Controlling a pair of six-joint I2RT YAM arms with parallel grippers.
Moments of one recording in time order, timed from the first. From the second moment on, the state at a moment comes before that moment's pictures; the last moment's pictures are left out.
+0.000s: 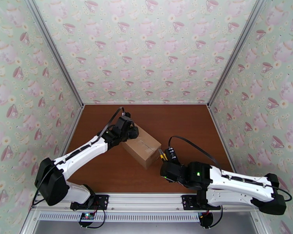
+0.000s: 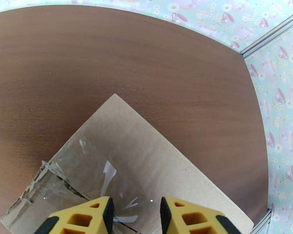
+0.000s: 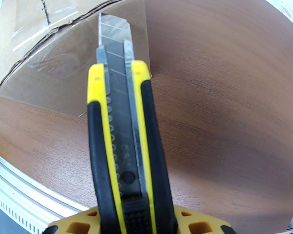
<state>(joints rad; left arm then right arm) -0.65 1.44 1.15 -0.46 -0.13 -0.60 1.31 1.00 0.91 -1.13 0.44 0.90</state>
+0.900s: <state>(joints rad) -0.65 1.44 1.15 -0.46 -0.13 -0.60 1.34 1.01 0.93 -1.14 0.47 0.90</state>
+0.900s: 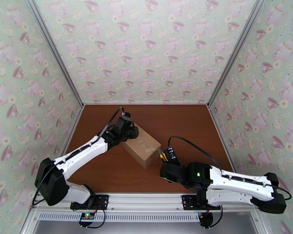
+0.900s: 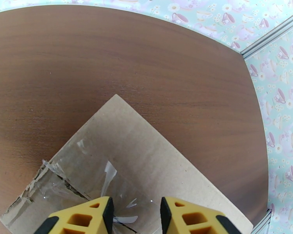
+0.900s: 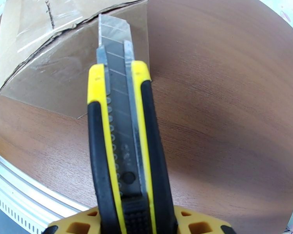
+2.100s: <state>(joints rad) -0.65 1.43 1.15 -0.46 -0.13 -0.60 1.34 1.13 0.99 -1.18 0.51 0.88</state>
